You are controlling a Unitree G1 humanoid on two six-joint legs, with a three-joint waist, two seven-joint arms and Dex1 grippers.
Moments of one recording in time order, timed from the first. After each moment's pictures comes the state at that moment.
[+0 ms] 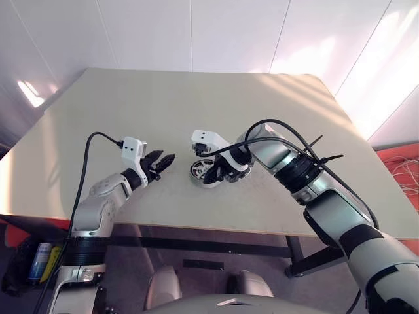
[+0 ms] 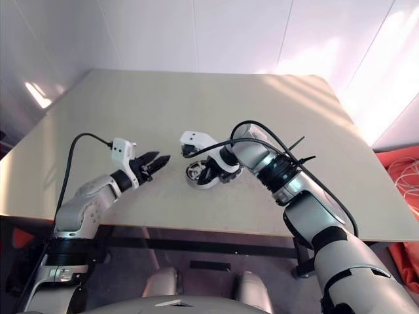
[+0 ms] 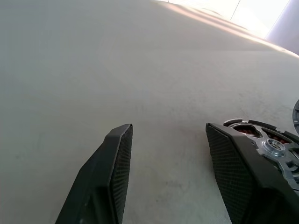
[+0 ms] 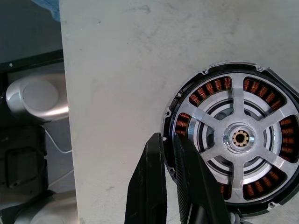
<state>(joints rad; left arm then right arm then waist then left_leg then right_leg) -0.26 0.33 0.12 -0.01 -0.42 0.52 -0.56 -1.01 -0.35 0.65 0.32 0.01 0.97 1.27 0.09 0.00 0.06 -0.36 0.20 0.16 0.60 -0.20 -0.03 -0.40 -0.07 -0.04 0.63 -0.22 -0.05</state>
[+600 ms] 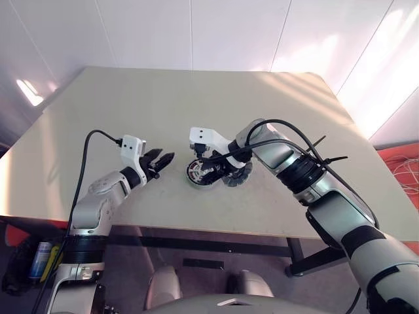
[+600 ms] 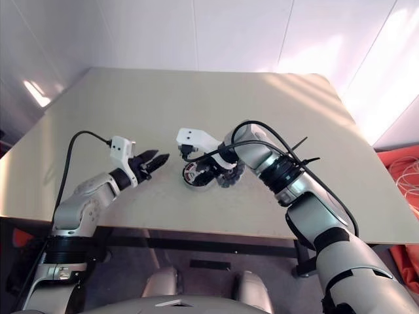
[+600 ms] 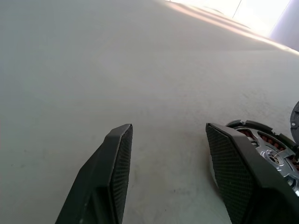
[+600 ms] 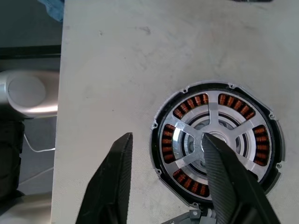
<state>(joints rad) -0.27 0.34 0.12 0.00 -0.42 0.52 -0.57 -1.00 -0.38 0.63 0.25 0.03 0.83 1.29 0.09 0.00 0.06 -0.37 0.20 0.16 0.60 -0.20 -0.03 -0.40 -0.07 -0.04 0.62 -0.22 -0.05</state>
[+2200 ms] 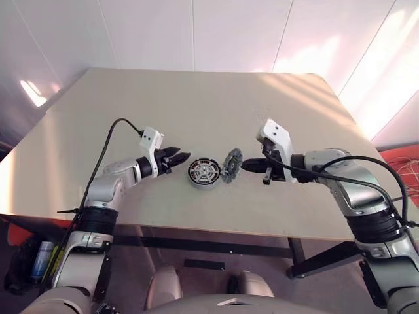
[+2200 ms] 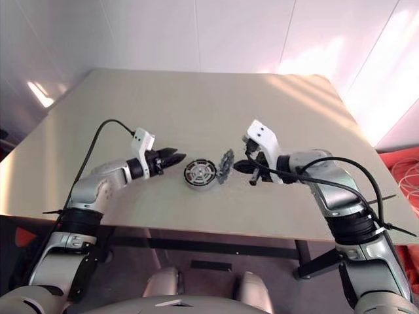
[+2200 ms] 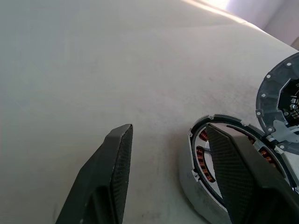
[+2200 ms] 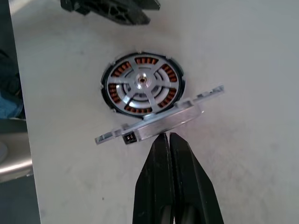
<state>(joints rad) -0.48 0.37 0.01 0.25 -0.39 0.54 -0.75 -0.52 -0.62 0.15 -0.21 0.28 0.86 0.97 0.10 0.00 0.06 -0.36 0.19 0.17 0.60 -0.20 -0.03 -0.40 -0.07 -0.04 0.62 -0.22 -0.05</state>
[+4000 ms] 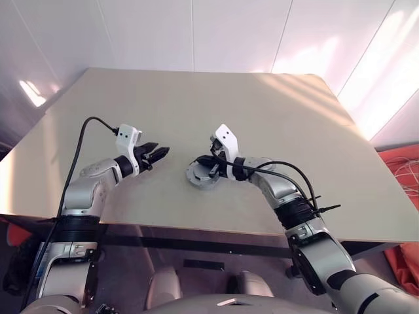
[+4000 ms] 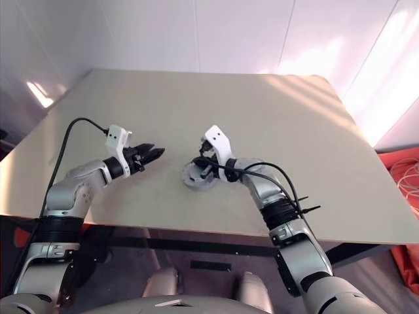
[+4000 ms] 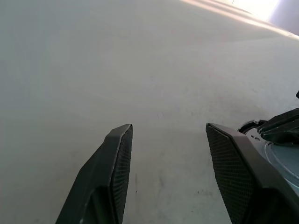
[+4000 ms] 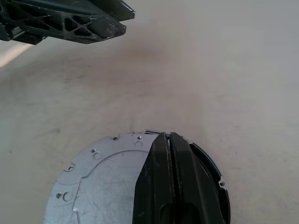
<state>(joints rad) -0.42 0.44 0.12 0.14 -0.40 0.58 -0.67 -0.61 -0.19 0.25 0.37 0.16 0.40 0.74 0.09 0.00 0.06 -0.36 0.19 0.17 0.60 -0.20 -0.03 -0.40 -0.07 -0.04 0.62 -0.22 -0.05</state>
